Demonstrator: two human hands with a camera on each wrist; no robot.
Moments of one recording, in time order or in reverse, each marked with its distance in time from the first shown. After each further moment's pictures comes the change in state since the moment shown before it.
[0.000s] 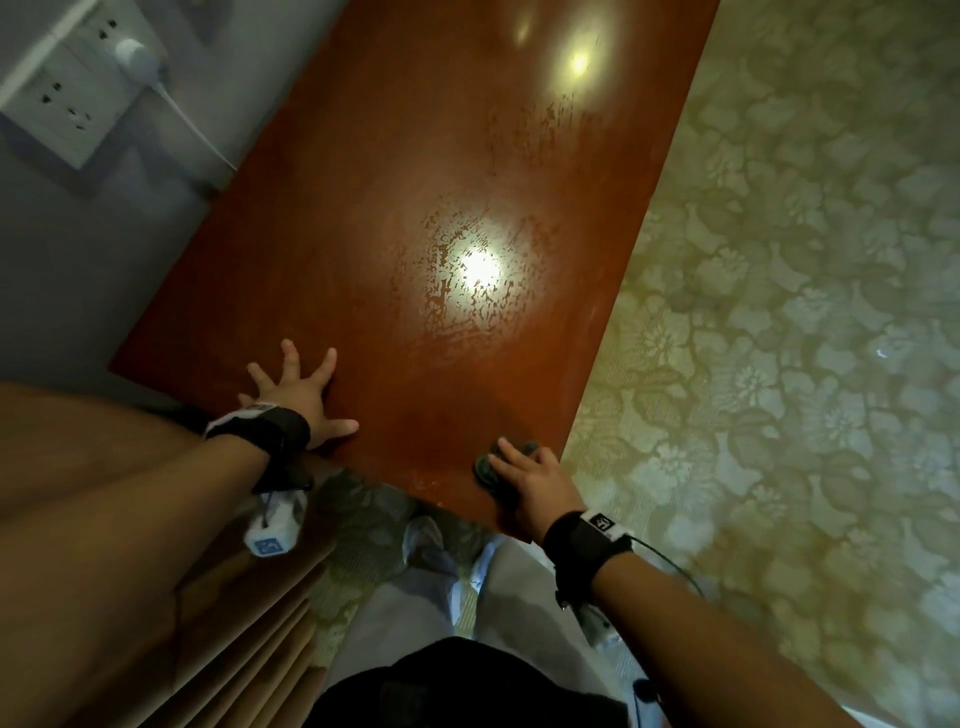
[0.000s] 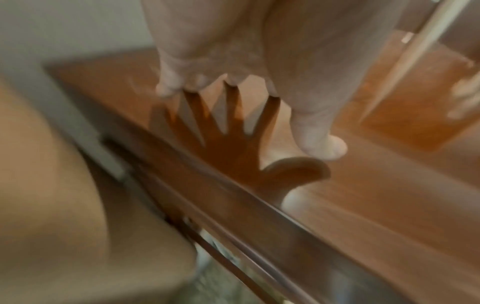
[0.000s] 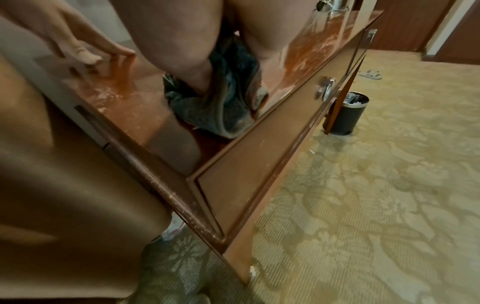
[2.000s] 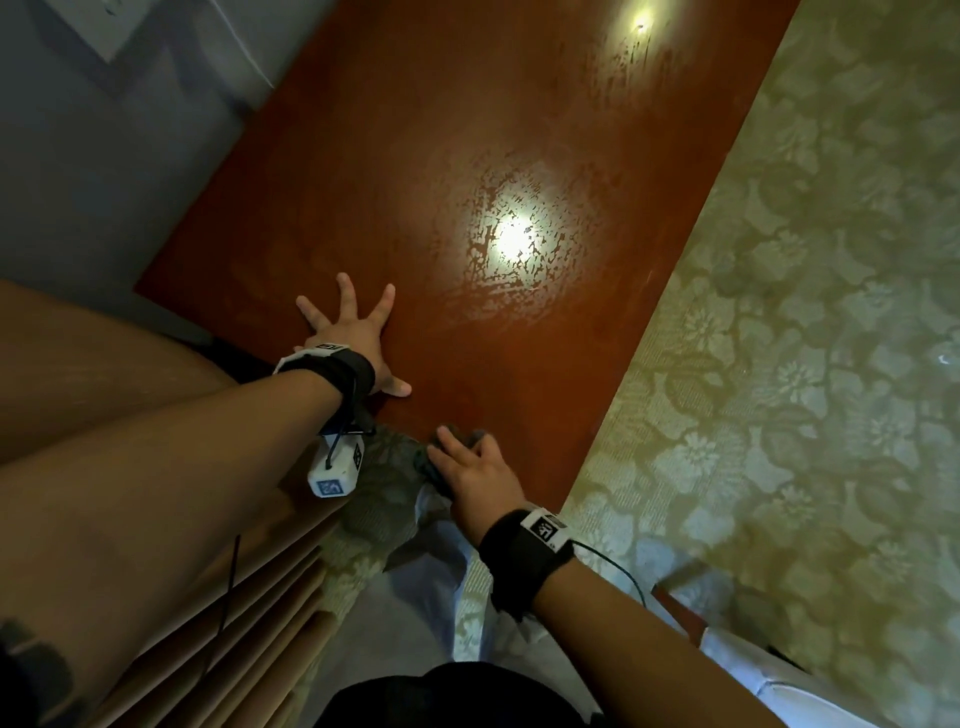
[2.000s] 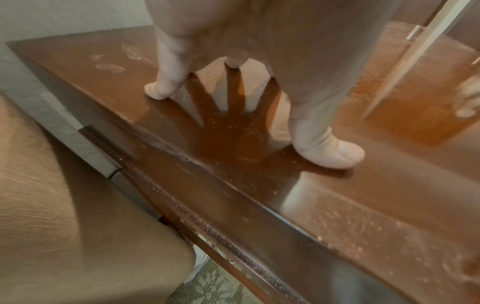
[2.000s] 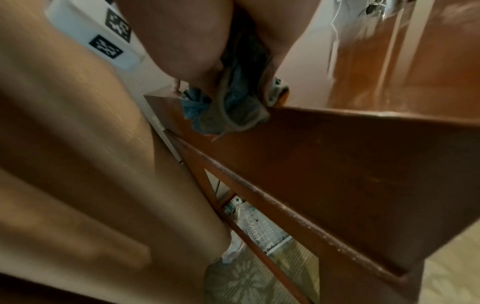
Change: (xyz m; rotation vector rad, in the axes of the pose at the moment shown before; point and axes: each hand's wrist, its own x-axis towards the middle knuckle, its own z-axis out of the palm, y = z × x) left_hand 0.001 0.030 0.013 -0.036 0.042 -0.024; right_hand 0.000 -0.100 0.031 0.025 -0.043 -0.179
